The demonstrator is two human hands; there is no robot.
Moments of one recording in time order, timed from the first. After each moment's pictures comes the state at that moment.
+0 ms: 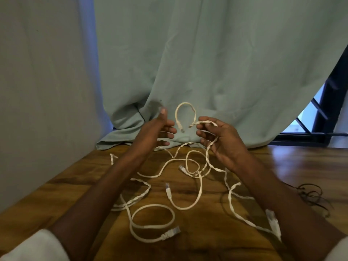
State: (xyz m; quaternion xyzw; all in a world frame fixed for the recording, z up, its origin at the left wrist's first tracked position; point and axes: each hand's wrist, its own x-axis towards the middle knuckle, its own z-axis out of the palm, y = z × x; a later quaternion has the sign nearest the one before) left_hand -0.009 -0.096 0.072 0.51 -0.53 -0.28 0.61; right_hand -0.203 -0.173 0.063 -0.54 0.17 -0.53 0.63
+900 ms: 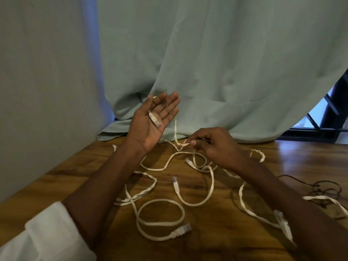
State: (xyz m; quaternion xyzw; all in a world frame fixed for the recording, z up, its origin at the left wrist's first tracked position) left_hand 0.029 -0.131 0.067 0.12 -0.45 -0.52 0.72; right_hand -0.186 -0.160 0.041 -0.87 0.28 -0.38 0.15
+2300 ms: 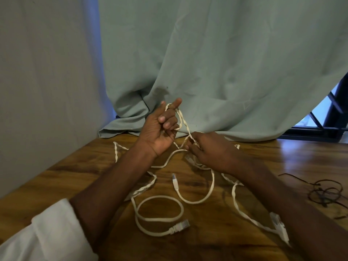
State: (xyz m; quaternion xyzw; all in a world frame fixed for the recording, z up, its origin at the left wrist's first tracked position) left_hand 0.002 -0.129 0.057 0.11 -0.37 -0.61 0.69; right_hand -0.178 -0.149 0.041 -0.91 0.34 -0.23 -0.04
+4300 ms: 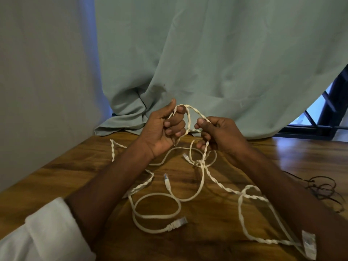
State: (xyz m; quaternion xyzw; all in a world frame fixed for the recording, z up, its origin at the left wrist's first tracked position) left_hand -0.003 -0.124 0.055 0.16 -0.49 -0.61 0.60; right_hand -0.191 -0.166 0.045 -0.66 0.28 -0.46 0.52
